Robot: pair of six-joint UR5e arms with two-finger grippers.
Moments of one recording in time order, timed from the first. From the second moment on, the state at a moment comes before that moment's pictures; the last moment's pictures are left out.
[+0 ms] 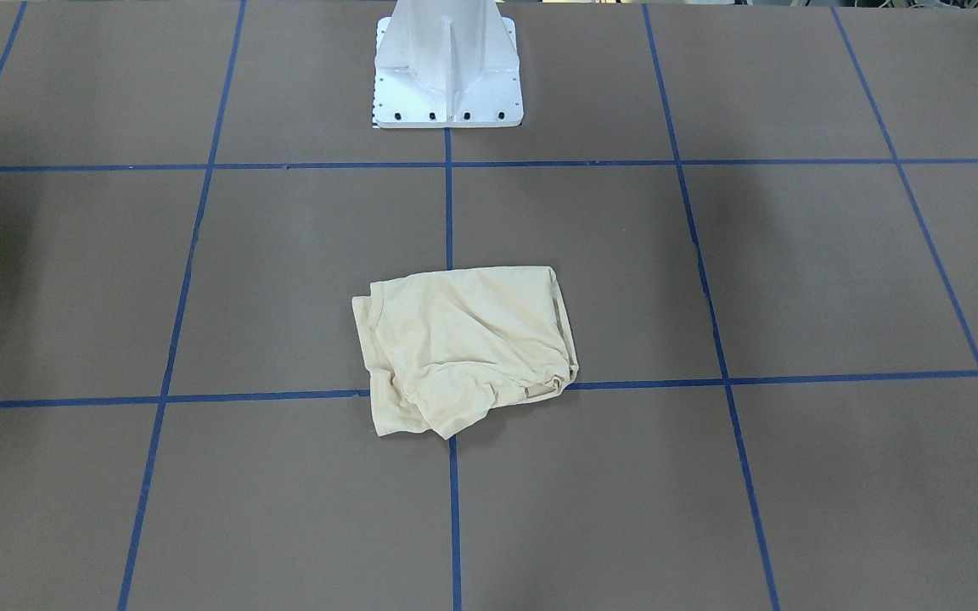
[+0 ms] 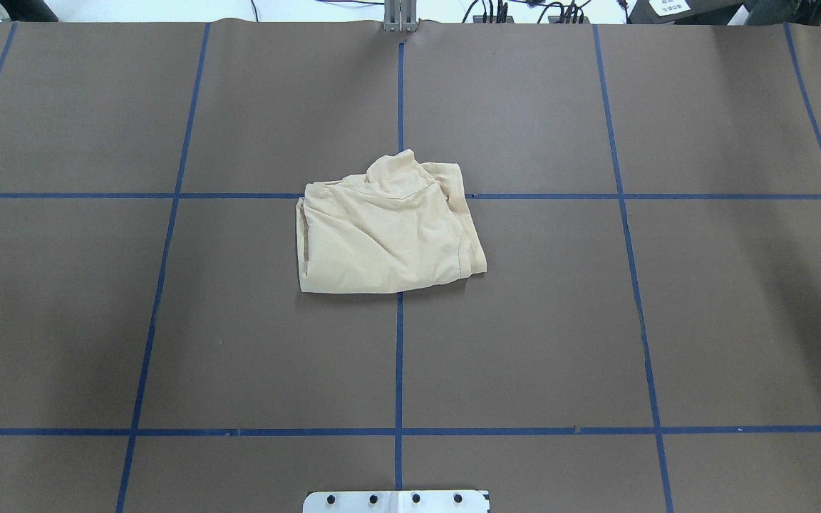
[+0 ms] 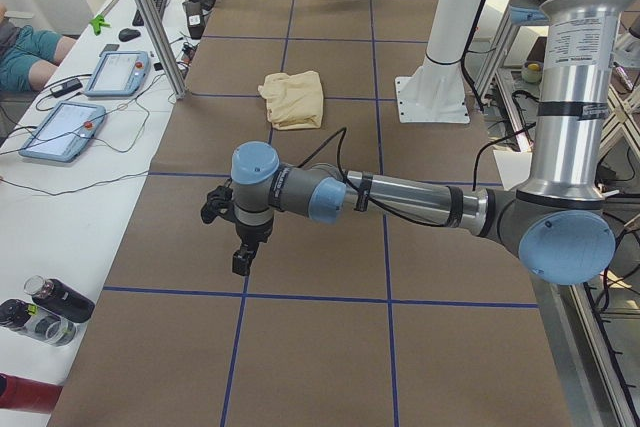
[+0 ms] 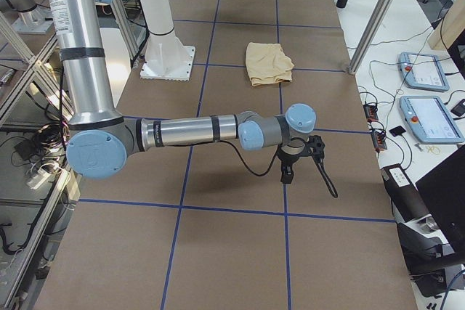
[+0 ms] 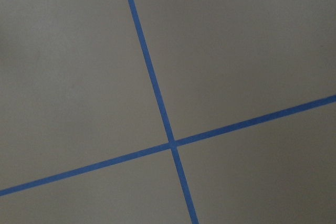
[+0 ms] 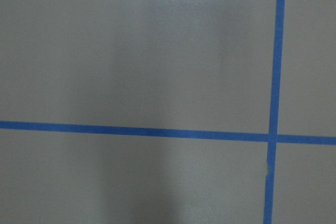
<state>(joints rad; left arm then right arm) -1.50 -1.59 -1.65 -1.70 -2.24 0.07 1.38 -1.45 1.53 -1.46 2.36 0.25</state>
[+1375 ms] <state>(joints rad) -1.55 -1.61 -1.57 -1.50 -2.31 0.14 1.56 -1.54 1.59 -1.72 2.26 -0.05</state>
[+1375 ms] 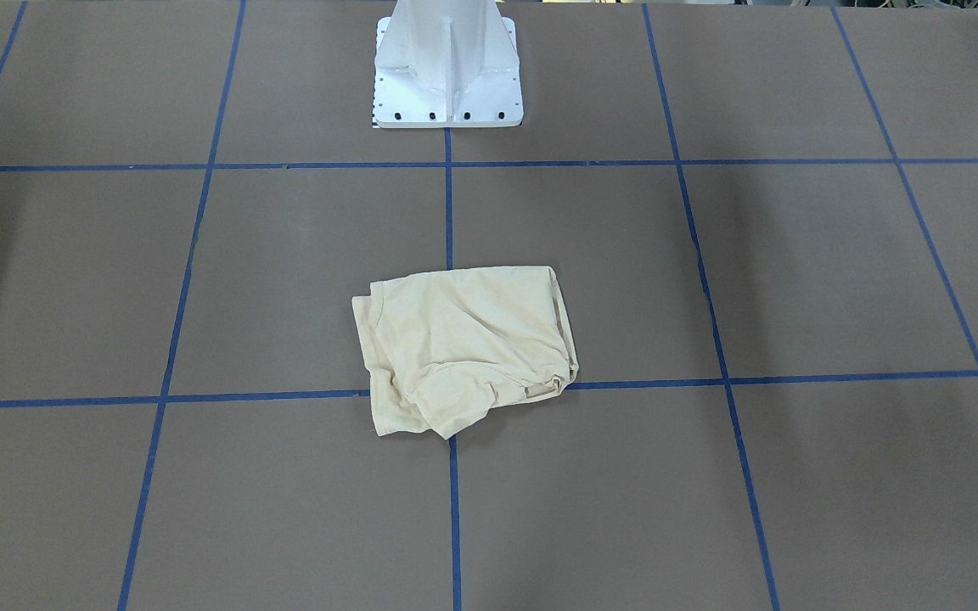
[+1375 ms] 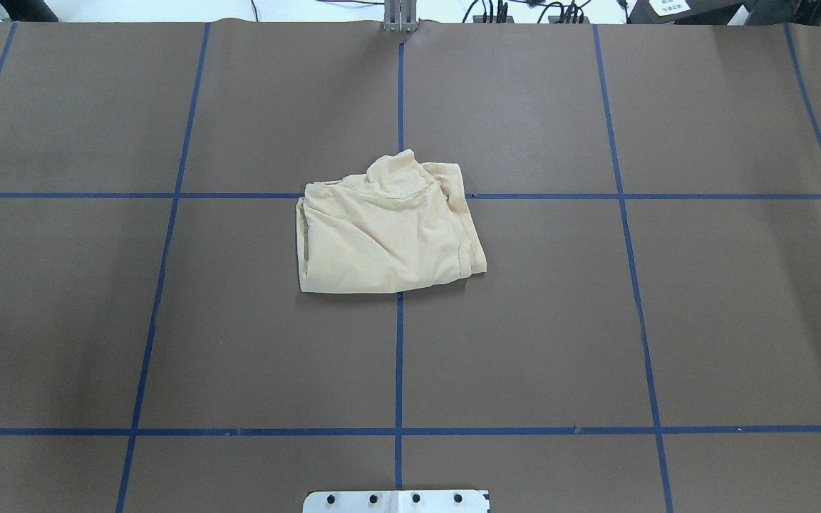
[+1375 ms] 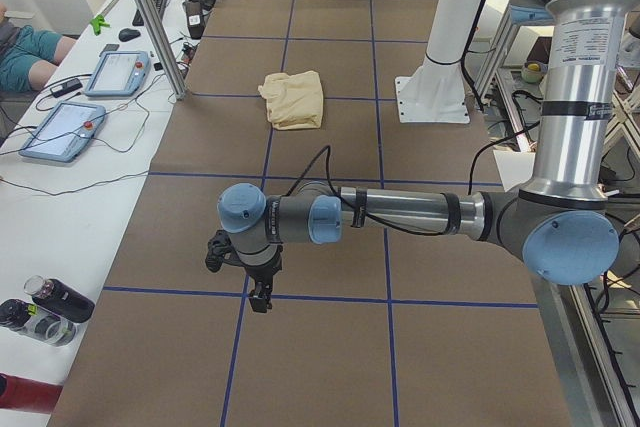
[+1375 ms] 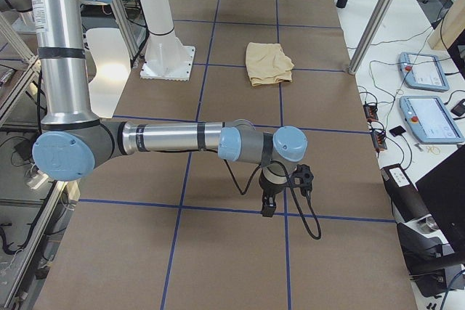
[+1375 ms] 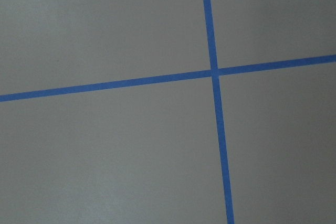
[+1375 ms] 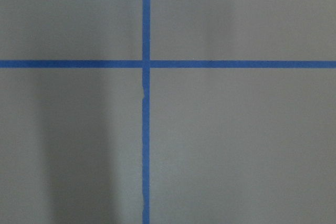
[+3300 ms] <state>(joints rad) -1.55 -1.60 -1.57 -1.53 -2.33 0.03 1.56 -1.65 1.62 -1.51 2.33 0.03</state>
